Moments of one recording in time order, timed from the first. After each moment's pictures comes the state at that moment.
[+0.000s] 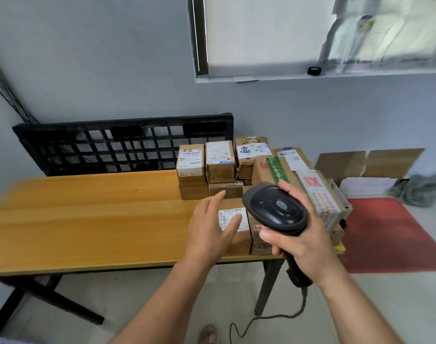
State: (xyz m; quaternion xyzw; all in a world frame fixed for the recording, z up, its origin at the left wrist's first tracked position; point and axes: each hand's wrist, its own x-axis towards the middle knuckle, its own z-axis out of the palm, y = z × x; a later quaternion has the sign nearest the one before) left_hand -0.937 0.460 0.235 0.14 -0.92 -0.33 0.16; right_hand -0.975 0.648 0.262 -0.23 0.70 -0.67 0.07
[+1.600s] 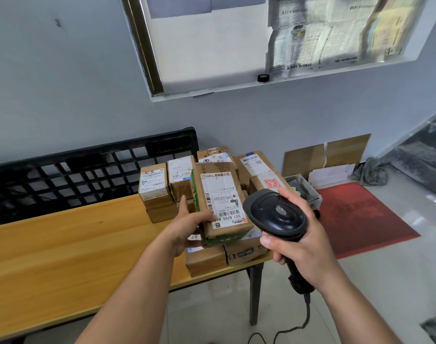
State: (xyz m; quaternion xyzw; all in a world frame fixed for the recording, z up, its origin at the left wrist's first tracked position) left_hand -1.005 0.455 0.253 0.25 -0.69 -0.67 -0.14; right_hand -0.979 0.702 0.256 -0.14 0.71 -0.69 0.02
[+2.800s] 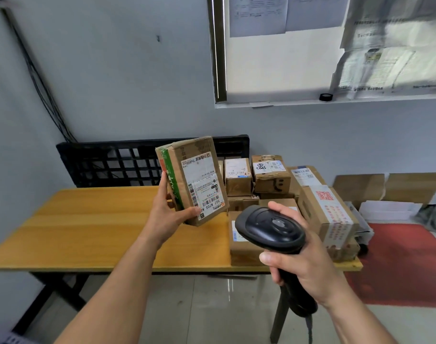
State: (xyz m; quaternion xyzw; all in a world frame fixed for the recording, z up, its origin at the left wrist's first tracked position) left_hand -0.894 0.356 0.275 0.19 -0.78 -0.55 0.22; right_hand -0.931 0.639 0.276 -0.27 0.64 -0.69 0.19
